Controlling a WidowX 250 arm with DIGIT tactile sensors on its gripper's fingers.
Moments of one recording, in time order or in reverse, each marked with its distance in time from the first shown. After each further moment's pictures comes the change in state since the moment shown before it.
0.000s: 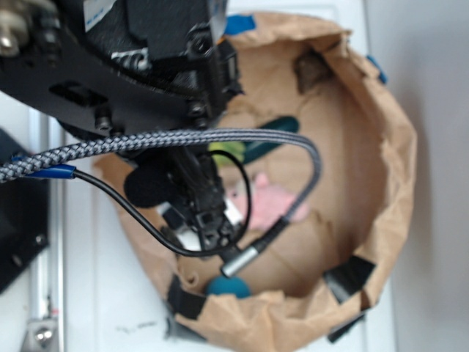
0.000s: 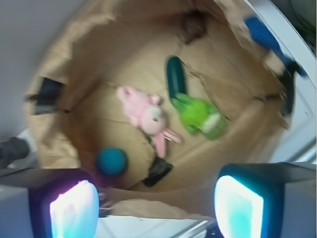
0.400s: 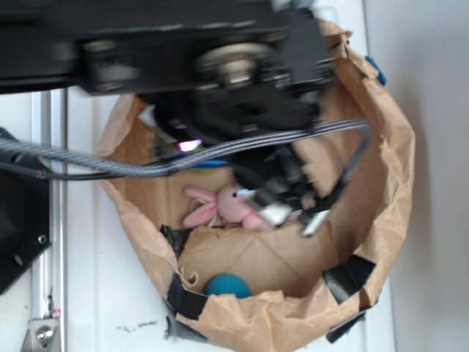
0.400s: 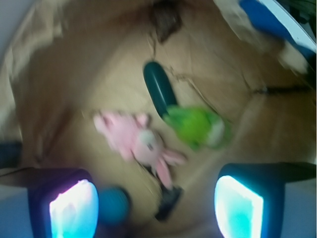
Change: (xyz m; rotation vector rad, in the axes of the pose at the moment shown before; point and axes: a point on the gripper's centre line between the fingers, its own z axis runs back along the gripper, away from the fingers) arm 0.042 -0.015 -0.038 0.070 0.038 0.237
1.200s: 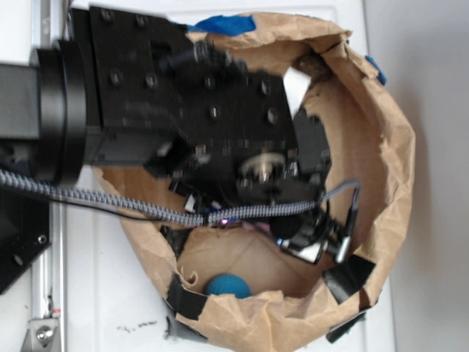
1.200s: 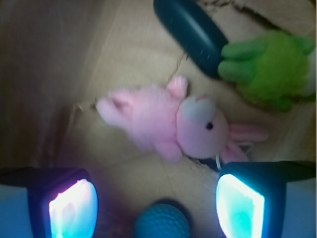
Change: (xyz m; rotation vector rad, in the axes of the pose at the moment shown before) arm -0.026 -0.030 -0.074 -0.120 0.060 0.225
